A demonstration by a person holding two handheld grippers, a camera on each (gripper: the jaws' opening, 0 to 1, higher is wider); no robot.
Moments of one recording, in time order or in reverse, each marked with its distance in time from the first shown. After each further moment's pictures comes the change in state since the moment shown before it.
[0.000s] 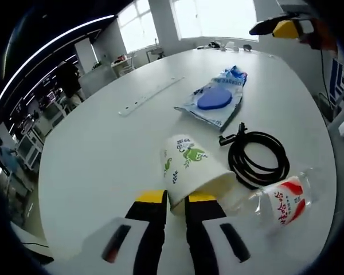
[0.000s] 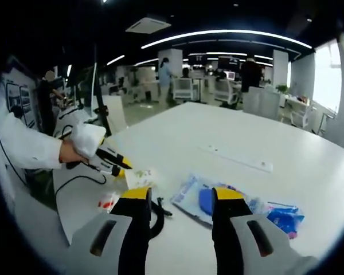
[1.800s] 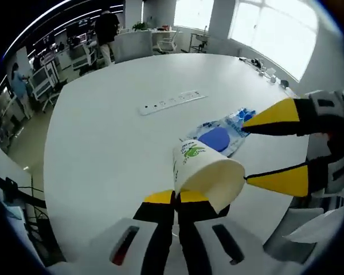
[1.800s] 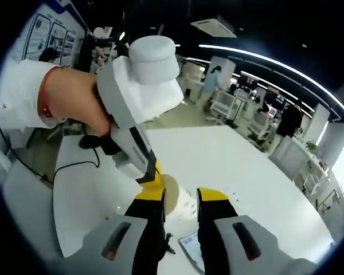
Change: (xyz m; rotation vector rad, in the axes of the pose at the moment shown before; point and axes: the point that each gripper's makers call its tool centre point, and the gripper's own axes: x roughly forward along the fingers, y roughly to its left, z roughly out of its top) left arm -0.079 -0.016 0.096 -0.473 0.181 0.033; right arm 0.050 0.098 0.081 -0.491 0.007 0.150
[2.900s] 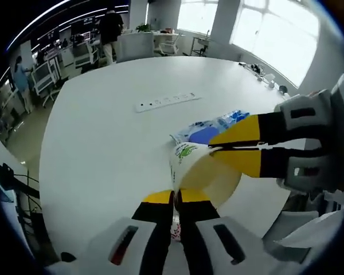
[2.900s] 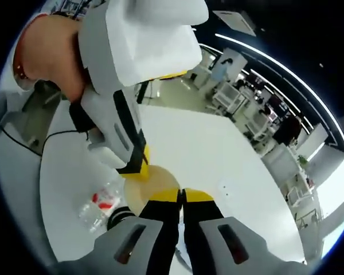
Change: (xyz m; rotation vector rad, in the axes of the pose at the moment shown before) left arm -0.012 -0.019 -0.013 -0.039 -0.040 -0.022; right arm 0.009 0.004 -0.022 -0.152 0.134 -0.028
